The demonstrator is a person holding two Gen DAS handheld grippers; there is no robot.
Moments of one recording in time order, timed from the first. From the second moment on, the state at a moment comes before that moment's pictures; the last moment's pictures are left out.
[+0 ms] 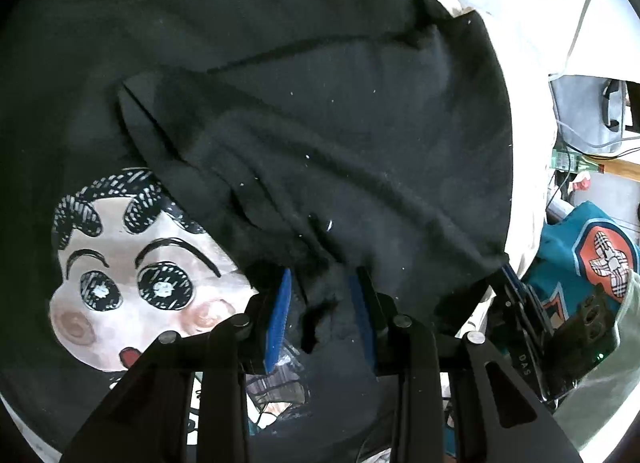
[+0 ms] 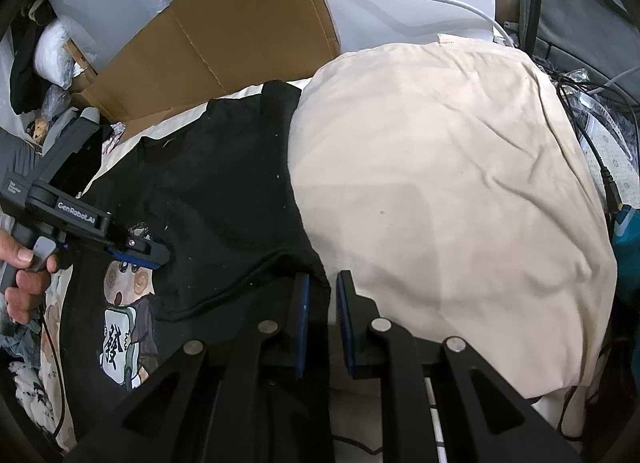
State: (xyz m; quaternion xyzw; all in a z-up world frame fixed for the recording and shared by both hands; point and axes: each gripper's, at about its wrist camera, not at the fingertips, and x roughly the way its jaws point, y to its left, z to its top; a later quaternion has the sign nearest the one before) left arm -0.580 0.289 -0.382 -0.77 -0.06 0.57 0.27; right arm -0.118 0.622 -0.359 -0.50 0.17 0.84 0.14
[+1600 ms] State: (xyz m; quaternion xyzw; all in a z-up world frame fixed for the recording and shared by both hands) left arm -0.535 0.297 -0.385 -0.78 -0.04 0.57 0.26; right arm -0.114 0.625 -0.364 -0.50 0.17 0.84 0.13
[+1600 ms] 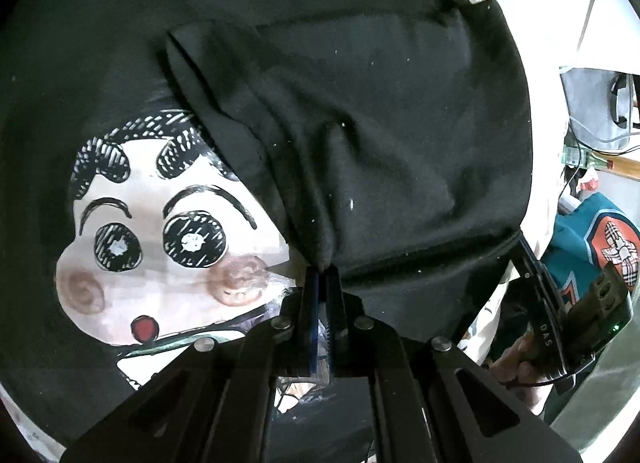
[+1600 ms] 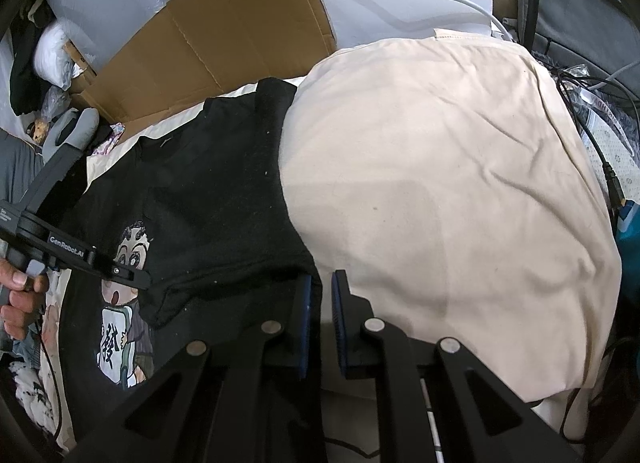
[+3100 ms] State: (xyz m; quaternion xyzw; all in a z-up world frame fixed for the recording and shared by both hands) left arm -0.551 0.256 -0.376 -0.78 -0.02 0.56 0.27; right arm -0.123 0.619 -0.356 -0.51 0.15 0.84 0.14
